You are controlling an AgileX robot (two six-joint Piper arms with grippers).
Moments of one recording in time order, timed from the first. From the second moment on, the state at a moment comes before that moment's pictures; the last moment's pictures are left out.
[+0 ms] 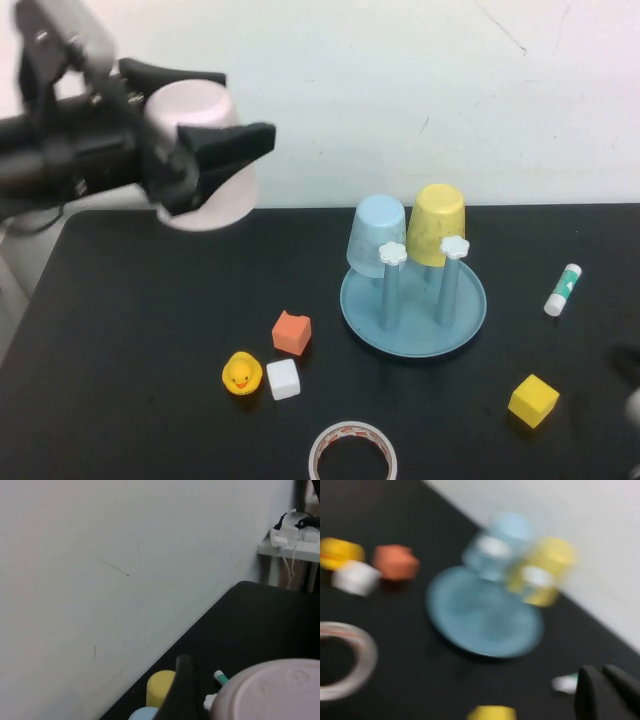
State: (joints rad) right arm 0.88 0.86 -0.41 1.77 -0.46 -2.01; left arm -0.14 1.42 -1.11 -1.68 0.92 1.85
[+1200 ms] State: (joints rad) right arm 0.88 0.74 -0.38 1.79 -0.76 -2.34; left arm -0.63 2.11 -1.66 -1.71 0.28 1.78
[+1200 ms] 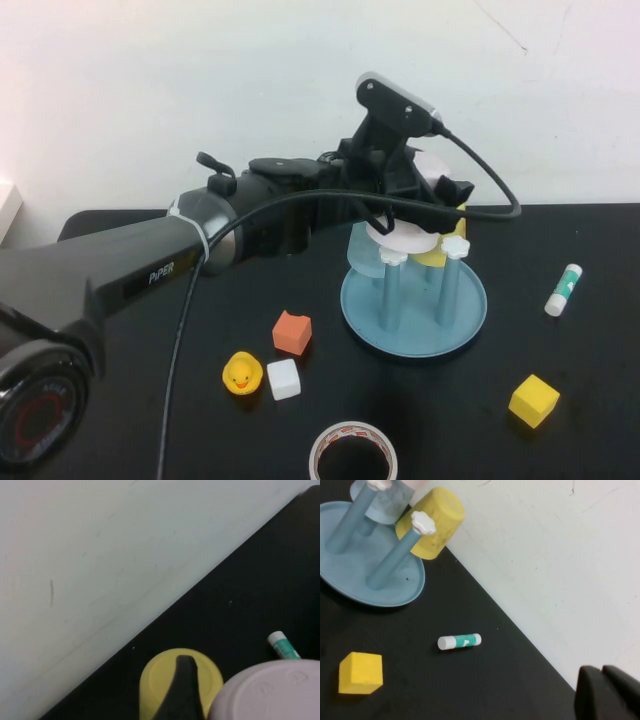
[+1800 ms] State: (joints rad) right arm 0.88 0.74 -0.38 1.79 -0.75 -2.34; left arm -0.63 2.16 -1.64 -1.71 0.26 1.71
